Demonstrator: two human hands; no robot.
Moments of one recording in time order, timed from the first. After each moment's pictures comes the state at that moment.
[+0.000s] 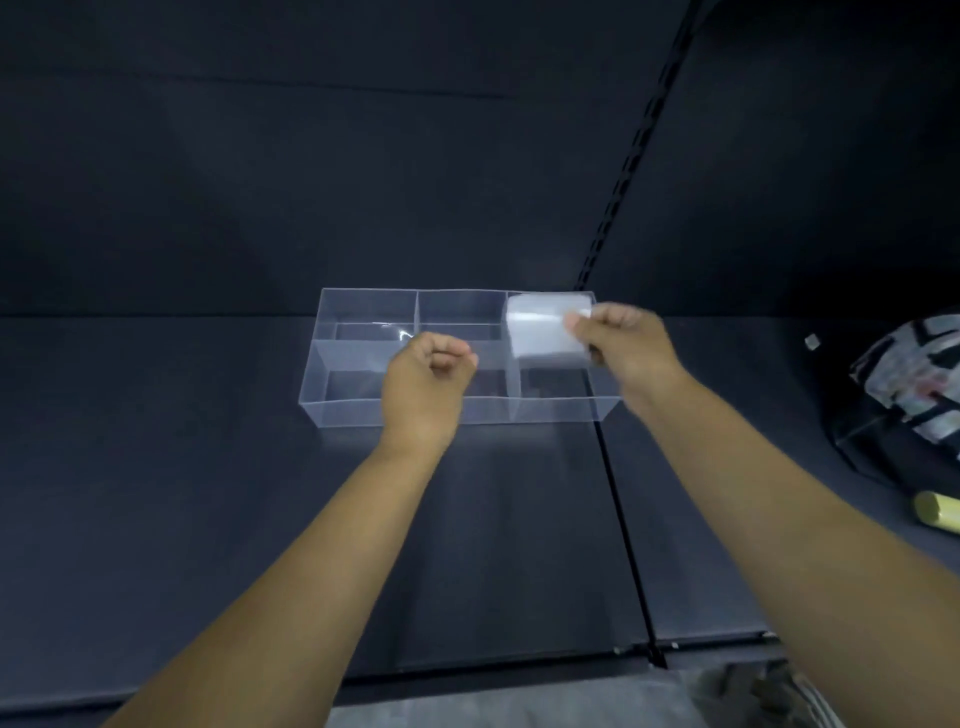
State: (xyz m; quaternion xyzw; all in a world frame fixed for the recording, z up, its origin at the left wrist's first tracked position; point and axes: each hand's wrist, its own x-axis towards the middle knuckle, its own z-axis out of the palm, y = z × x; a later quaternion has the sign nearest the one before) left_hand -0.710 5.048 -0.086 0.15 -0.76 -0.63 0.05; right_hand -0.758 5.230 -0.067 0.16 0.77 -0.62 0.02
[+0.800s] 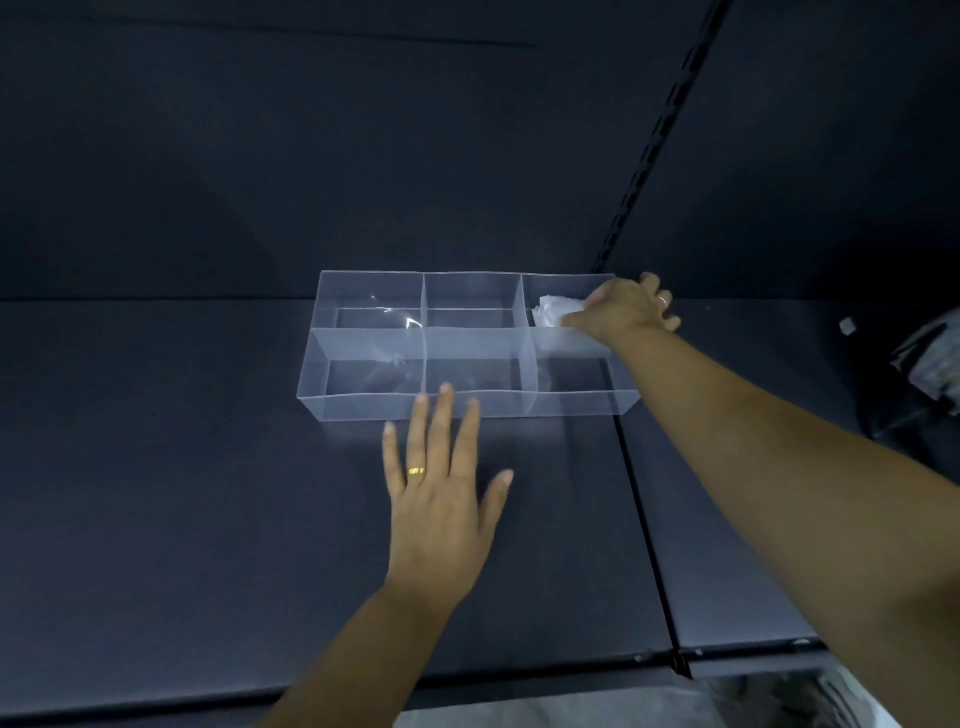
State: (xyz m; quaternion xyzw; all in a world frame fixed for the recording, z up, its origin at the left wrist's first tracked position) left_hand -0.632 5.047 -0.157 -0.05 -0.98 -0.16 0.09; right_hand -0.837 5.229 -0.117 0.22 0.95 -0.16 0.12
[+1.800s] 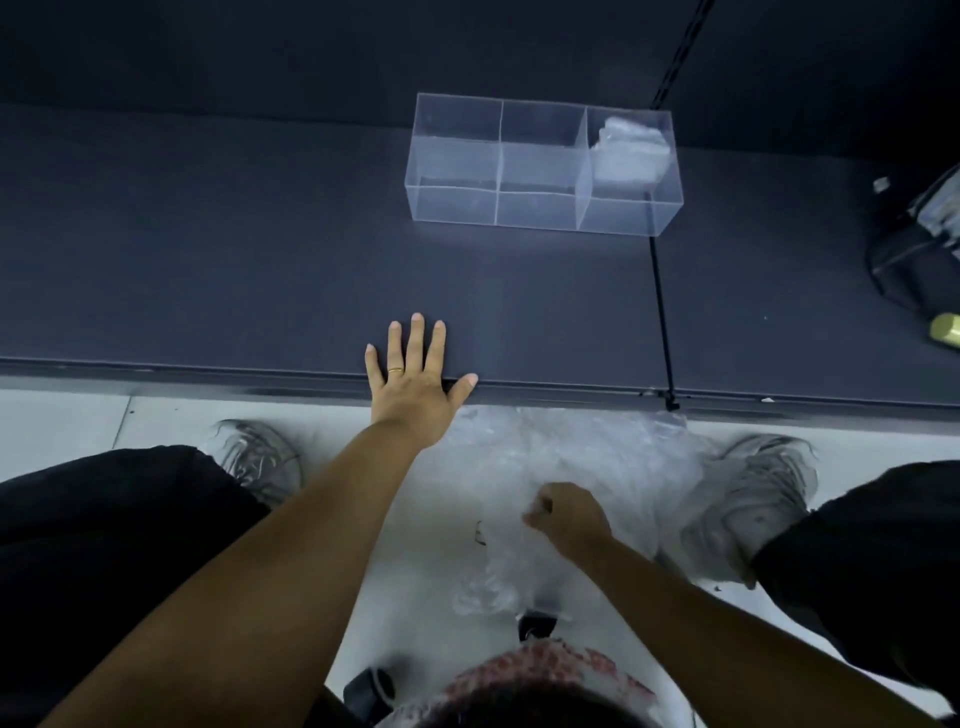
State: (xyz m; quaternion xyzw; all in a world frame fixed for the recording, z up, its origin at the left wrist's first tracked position) left_hand -0.495 4.964 -0.190 0.06 -0.98 -0.08 -0.18; right_hand -0.409 5.178 -0.222 0.04 0.90 -0.24 0.35
